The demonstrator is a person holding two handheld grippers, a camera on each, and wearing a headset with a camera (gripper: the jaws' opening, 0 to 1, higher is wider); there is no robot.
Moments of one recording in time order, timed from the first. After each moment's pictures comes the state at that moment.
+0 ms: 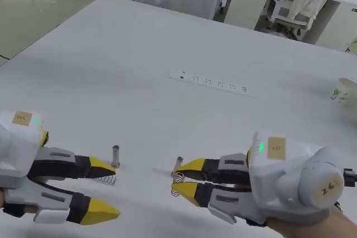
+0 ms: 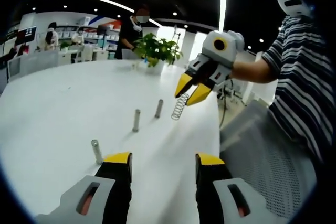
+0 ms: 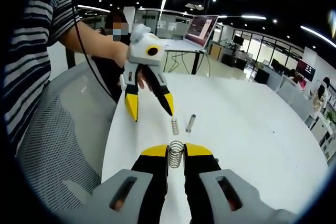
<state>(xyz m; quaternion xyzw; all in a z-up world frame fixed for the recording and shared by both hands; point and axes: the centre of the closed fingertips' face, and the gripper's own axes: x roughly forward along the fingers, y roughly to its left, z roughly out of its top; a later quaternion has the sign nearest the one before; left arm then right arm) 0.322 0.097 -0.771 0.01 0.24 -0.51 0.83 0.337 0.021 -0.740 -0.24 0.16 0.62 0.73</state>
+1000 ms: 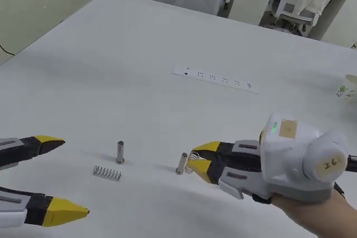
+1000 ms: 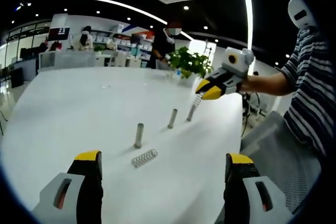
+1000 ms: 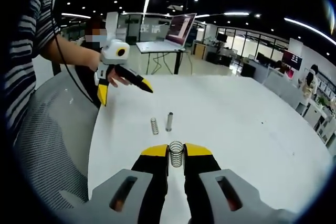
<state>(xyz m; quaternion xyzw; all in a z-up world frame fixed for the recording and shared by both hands) 0.329 0.157 -0.775 -0.03 0.21 -0.40 0.89 0.384 0.009 -0.741 -0.20 0.17 0.56 0.78</state>
